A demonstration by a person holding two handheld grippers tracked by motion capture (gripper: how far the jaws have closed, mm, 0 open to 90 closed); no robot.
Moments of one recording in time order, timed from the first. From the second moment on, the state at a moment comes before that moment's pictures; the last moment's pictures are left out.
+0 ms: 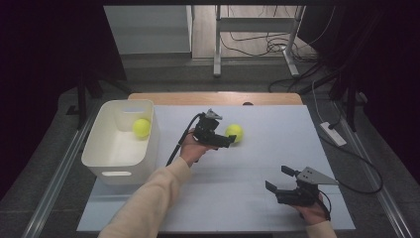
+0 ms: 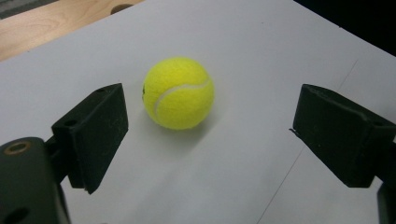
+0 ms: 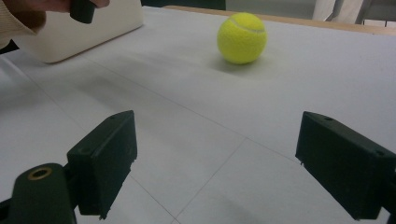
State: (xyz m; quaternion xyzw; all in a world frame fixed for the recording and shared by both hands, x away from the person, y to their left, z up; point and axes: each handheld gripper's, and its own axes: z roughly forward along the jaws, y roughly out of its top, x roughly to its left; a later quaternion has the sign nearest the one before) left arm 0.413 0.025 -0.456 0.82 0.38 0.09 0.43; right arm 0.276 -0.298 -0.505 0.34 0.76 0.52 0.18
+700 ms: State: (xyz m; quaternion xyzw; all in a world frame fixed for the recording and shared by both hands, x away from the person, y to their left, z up) left arm 0.428 0.019 -0.461 0.82 0.38 0.09 0.43; right arm 0.276 -0.300 -0.506 0.34 0.76 0.52 0.18
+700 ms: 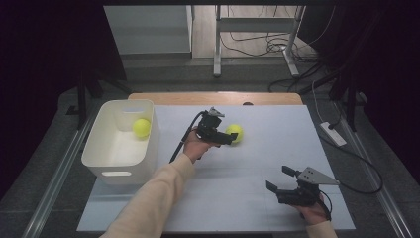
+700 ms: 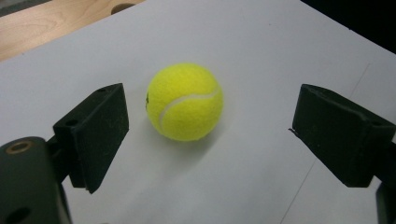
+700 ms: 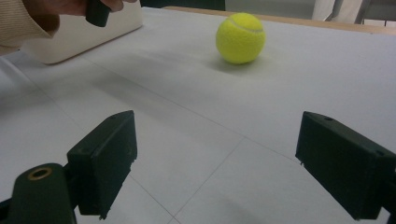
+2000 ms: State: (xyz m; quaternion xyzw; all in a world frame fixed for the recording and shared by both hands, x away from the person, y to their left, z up) left arm 0.454 -0.004 -0.488 0.83 0.38 0.08 0.39; right arm 0.277 -0.301 -0.506 0.34 0.76 0.52 0.18
